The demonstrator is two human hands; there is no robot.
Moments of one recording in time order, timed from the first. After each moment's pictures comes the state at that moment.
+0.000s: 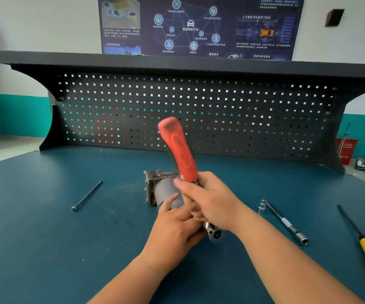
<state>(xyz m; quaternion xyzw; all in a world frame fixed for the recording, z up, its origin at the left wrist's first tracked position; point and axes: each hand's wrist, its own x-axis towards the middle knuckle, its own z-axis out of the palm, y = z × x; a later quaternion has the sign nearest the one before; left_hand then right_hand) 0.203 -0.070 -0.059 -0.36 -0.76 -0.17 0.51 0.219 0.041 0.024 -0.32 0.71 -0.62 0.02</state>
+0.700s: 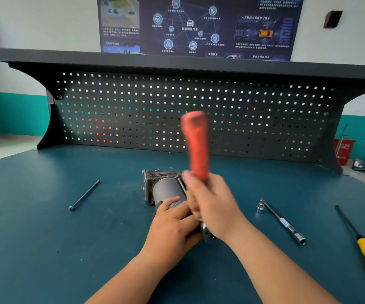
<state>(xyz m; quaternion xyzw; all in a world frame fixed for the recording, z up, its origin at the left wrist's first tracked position) 0.201 -0.070 -0.061 -0.34 -0.77 -0.20 0.51 0.225 0.036 0.012 -0.29 0.67 -0.68 -0.09</state>
